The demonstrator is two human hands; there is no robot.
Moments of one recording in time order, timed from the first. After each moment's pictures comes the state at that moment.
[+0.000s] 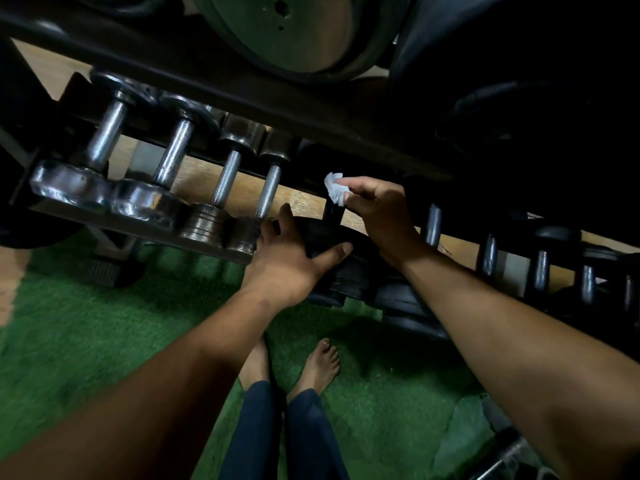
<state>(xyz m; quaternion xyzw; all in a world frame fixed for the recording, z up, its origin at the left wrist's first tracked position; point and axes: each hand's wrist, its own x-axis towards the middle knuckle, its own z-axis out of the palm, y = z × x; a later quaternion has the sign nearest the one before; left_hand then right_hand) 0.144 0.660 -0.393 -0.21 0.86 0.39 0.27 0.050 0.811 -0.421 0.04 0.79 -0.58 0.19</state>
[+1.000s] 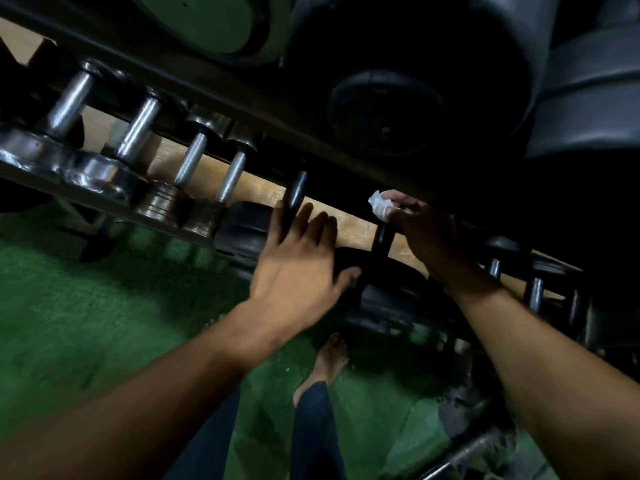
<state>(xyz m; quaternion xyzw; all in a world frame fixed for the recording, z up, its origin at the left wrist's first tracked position) 0.154 0.750 -0.354 0.05 0.98 0.12 0.16 0.038 0.948 -0.394 0.08 0.84 -0.48 0.24</state>
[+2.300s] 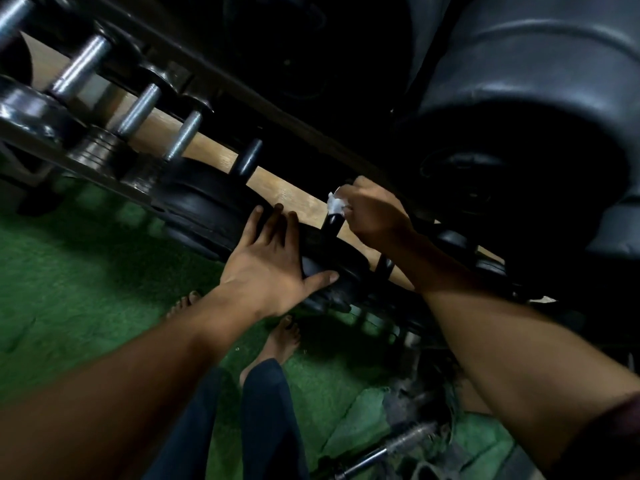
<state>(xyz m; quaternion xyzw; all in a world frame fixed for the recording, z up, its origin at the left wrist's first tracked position) 0.163 0.819 -0.369 0.01 0.93 0.09 0.34 0.020 0.976 -0.382 -0.31 0.91 -0.06 0.27</state>
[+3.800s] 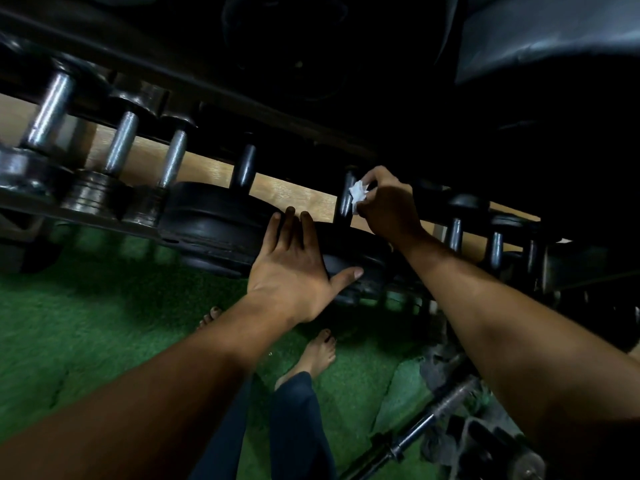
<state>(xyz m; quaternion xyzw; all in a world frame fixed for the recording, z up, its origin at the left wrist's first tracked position) 0.160 0.808 -0.375 0.07 0.93 0.09 0.34 0.050 0.967 -0.406 0.06 0.95 -0.25 0.17</state>
